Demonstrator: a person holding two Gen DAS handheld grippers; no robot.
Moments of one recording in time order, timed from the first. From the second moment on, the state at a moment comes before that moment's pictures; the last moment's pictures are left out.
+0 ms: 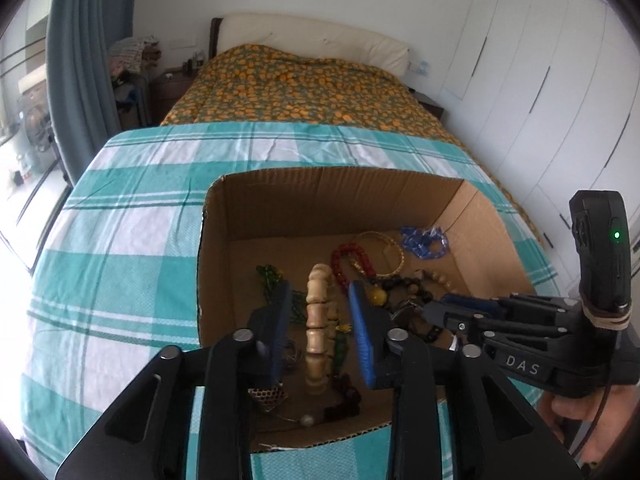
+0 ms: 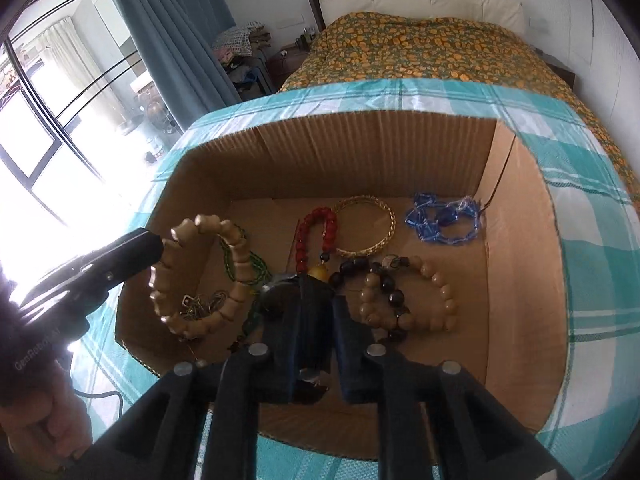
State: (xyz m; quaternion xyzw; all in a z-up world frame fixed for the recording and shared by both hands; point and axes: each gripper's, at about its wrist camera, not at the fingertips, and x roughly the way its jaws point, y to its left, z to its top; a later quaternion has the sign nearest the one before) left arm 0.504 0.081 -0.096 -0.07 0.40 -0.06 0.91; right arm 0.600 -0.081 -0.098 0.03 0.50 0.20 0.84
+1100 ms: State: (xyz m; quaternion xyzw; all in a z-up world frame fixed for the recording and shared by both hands) left arm 0.383 0.036 -0.007 0.00 0.36 0.08 0.93; right arm 0.466 -0.126 0.034 -0.03 0.36 0.16 0.92
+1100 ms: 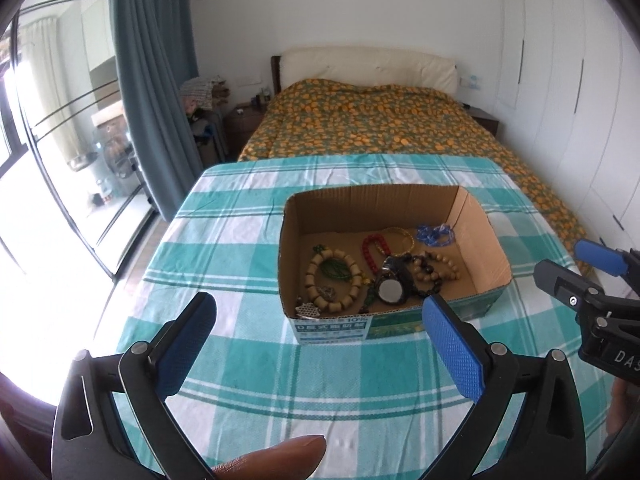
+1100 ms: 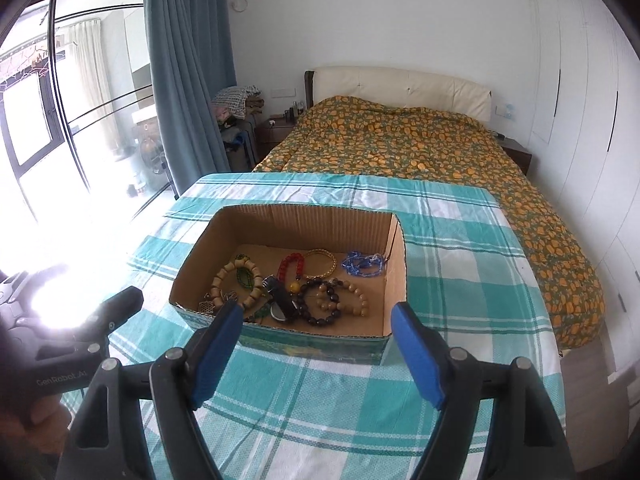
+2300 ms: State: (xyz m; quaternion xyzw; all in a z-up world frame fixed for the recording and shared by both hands) left arm 0.340 0.050 0.035 -0.02 0.33 0.12 0.94; right arm 0.410 -0.110 0.086 -0.04 0.35 0.18 0.92
